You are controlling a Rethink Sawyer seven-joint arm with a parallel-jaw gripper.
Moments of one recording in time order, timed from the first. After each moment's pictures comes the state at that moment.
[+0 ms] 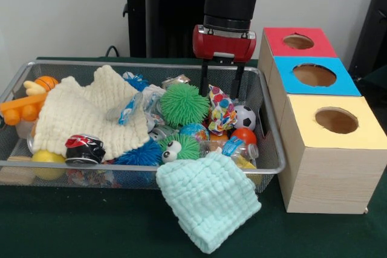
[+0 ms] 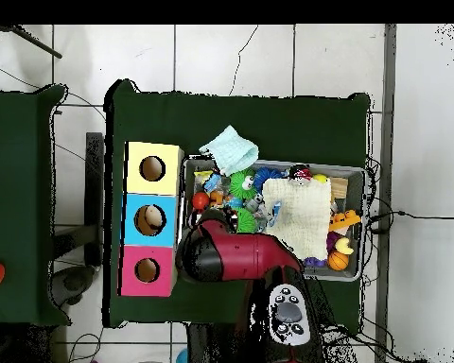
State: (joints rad) arm -0.15 -0.66 -0.05 1.84 -0.21 0.09 1.74
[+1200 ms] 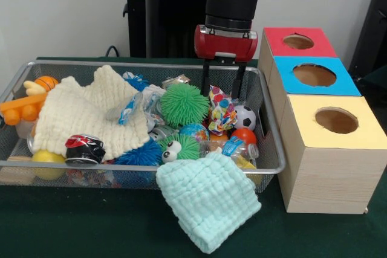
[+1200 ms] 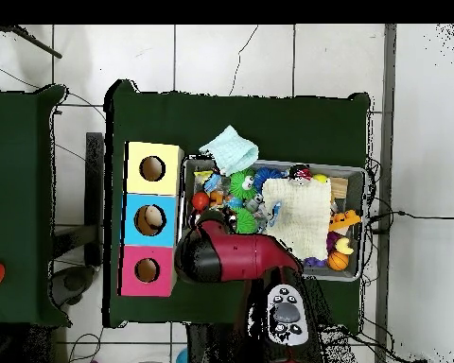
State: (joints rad) arm -0.14 -0.66 -0.05 1.84 -0.21 0.08 1.74
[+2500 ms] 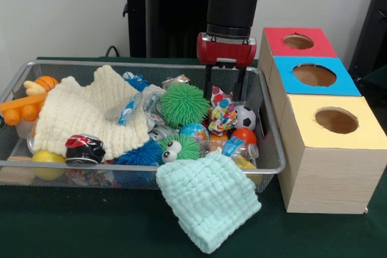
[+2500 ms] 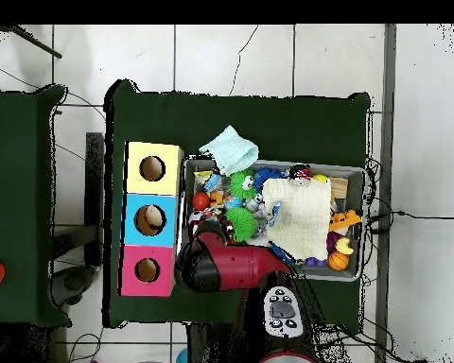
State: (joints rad) arm -0.14 -0.62 -0.05 1.90 -0.21 -0.01 1.74
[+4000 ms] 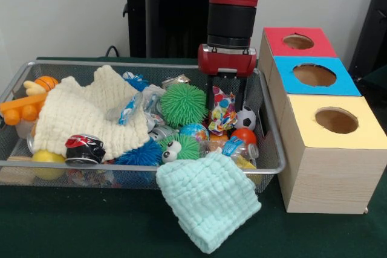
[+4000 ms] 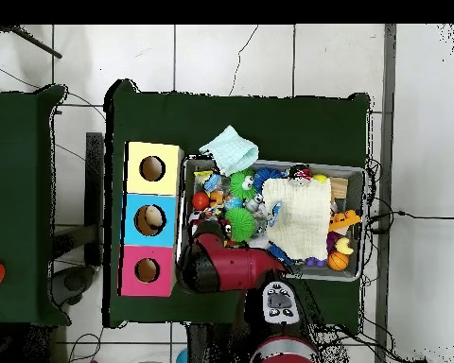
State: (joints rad) arm -0.14 -0.55 -0.05 1.90 -0.21 -0.13 1.74
